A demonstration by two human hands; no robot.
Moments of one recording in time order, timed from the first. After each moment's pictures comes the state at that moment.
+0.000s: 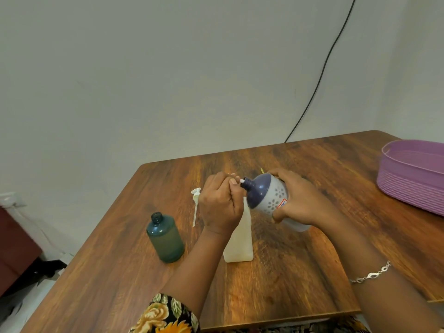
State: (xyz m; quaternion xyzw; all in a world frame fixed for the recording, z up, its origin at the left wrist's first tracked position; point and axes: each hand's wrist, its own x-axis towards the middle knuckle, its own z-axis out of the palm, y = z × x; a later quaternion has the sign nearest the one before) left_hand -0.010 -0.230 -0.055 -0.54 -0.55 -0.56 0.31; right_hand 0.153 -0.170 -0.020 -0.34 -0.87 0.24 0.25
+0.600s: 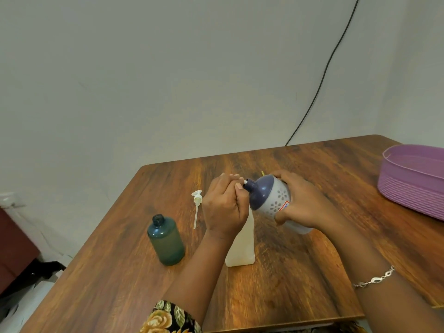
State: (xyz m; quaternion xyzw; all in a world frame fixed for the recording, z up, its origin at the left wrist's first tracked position) left_hand -0.009 -0.230 -0.053 -0.56 -0.53 -0.54 0.33; right_hand 0.152 -0.167 -0.020 -0.34 -0.87 0.24 0.26
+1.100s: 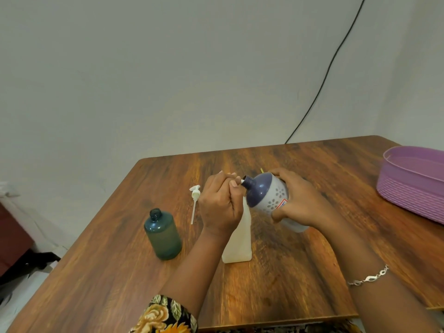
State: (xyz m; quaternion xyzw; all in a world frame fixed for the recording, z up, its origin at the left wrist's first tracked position) left_hand -0.012 -0.229 -0.059 -0.54 -0.52 -0.57 0.34; right_hand 0.148 -0.167 -0.021 -0.33 -0.88 0.24 0.26
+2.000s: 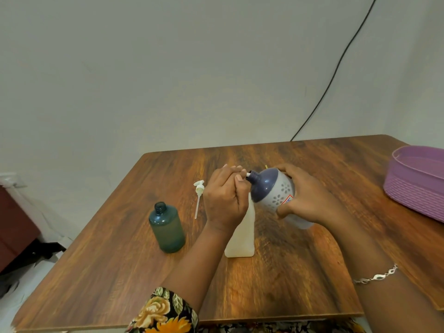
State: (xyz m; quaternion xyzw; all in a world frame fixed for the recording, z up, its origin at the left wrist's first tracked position) left_hand -0.015 -0.230 -0.059 -0.55 -0.51 -0.57 0.33; right_hand 0.147 -0.170 -0.017 -0.33 -0.88 0.24 0.25
